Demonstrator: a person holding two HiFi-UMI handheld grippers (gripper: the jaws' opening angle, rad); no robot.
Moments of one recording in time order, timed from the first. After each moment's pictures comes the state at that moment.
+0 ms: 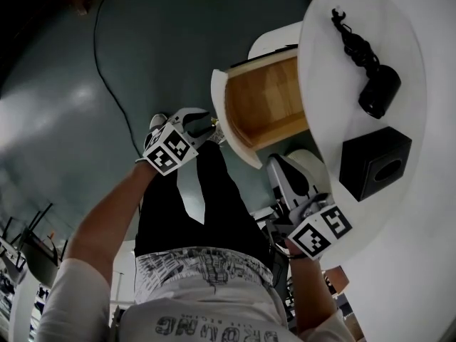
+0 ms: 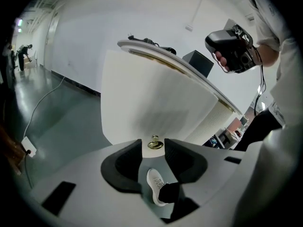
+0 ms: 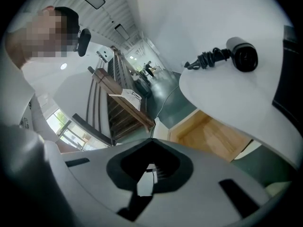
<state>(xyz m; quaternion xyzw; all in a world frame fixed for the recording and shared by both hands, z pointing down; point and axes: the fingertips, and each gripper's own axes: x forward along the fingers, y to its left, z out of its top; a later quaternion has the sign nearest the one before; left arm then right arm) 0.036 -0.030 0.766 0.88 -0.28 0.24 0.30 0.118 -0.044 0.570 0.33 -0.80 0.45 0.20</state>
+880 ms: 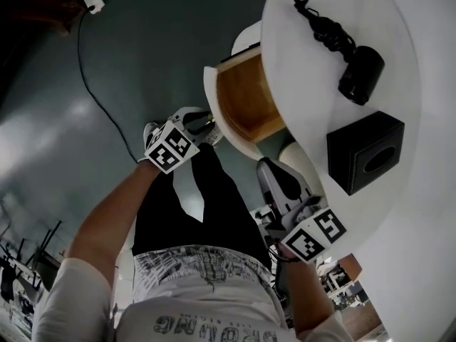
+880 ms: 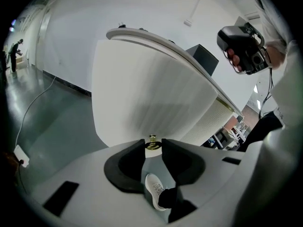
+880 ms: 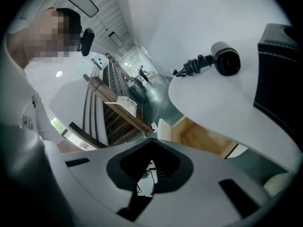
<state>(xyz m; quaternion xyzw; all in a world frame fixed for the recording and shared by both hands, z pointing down) 0.083 -0.060 0.773 0.89 -0.24 0.25 0.29 0.144 -0.049 0.563 0.36 -0.79 0.47 0.17</state>
